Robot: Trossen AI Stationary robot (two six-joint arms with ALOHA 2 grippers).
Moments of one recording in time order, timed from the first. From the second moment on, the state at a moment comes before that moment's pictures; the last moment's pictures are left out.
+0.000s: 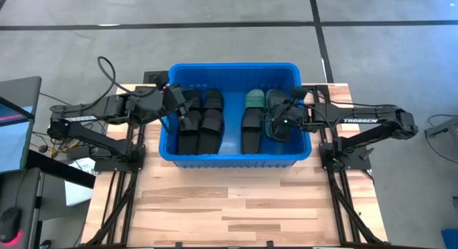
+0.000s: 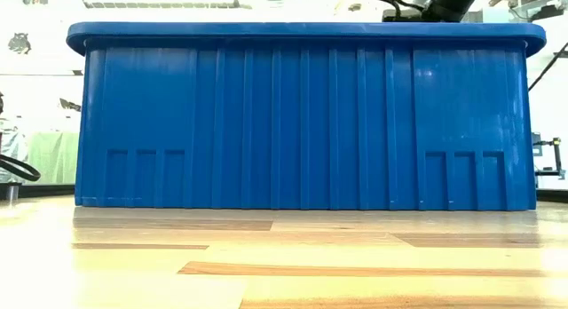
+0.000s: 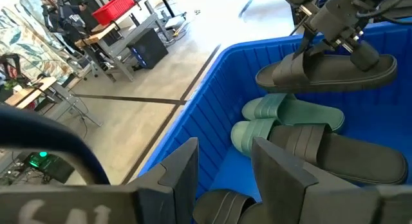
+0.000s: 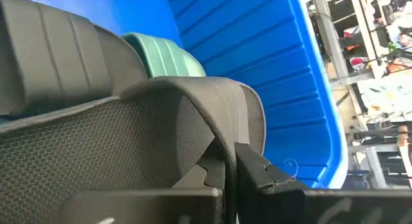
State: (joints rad) left arm 0.00 1.14 1.39 -0.63 -0.64 0.18; right arm -0.13 1.21 0.98 -0.76 0.75 -0.21
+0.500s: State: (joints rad) left arm 0.00 1.14 1.39 -0.64 -0.64 0.18; right arm -0.09 1.21 0.98 -0.83 0.69 -0.10
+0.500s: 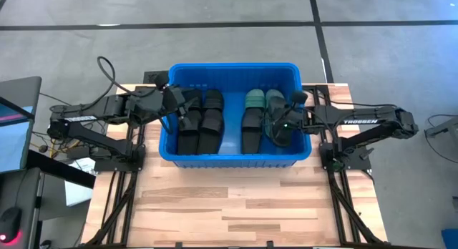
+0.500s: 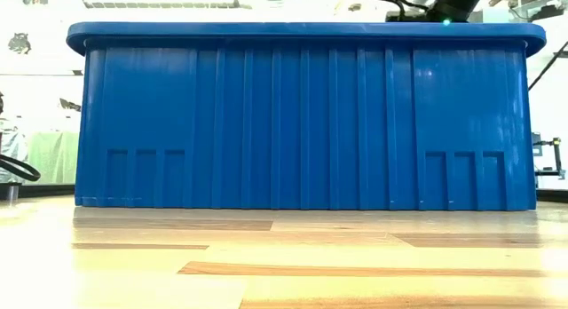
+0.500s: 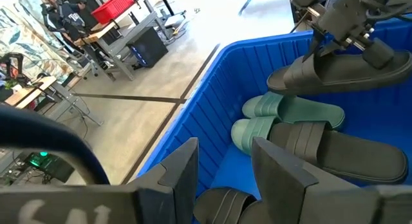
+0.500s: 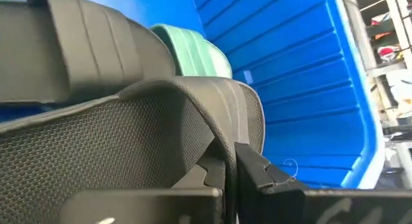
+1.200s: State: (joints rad) left arm 0.00 1.15 1.39 -0.64 -0.64 0.17; right arm 0.02 1.21 0.80 -0.75 0.68 0.08
